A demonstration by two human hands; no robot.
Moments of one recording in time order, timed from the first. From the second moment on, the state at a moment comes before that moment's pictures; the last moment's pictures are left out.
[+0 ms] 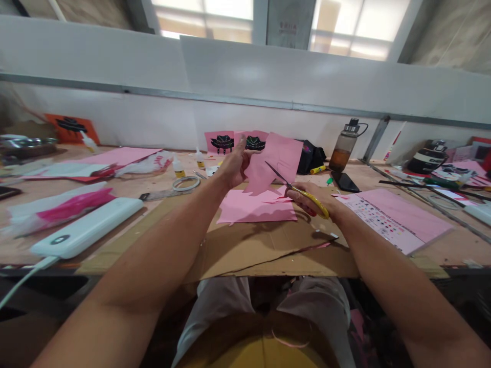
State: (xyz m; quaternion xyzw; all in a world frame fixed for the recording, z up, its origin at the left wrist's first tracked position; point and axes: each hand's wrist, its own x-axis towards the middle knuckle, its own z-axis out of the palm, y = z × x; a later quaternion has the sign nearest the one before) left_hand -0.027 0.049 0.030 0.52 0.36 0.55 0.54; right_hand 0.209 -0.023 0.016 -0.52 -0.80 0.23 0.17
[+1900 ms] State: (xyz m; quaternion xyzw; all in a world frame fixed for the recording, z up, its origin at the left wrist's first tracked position) left_hand -0.012 0.042 0.018 0.55 0.31 0.56 0.54; right_hand 0.208 -0.021 0.009 -0.40 -0.81 0.36 0.23
